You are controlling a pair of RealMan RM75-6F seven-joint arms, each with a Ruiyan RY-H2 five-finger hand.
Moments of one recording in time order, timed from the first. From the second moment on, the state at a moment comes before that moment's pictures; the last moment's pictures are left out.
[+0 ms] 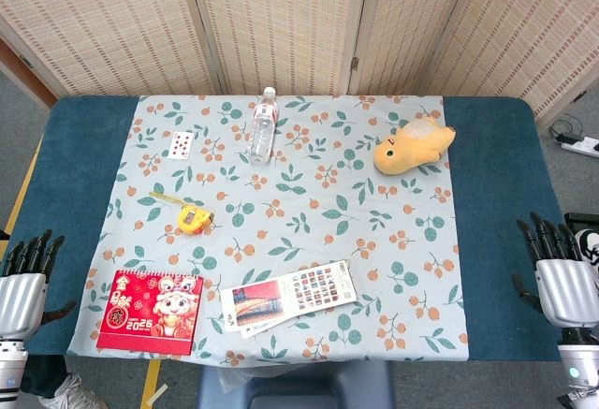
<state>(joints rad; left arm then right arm) -0.11 -1.15 -0.06 -1.62 1.41 1.46 0.22 0.08 -1.09 0.07 -1.69 -1.44 1.47 -0.19</state>
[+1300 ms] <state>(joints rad) -0.45 -1.21 -0.17 -1.46 1.41 1.08 0.10 0.06 -1.07 0.08 -1.67 -1.46 1.50 -0.15</state>
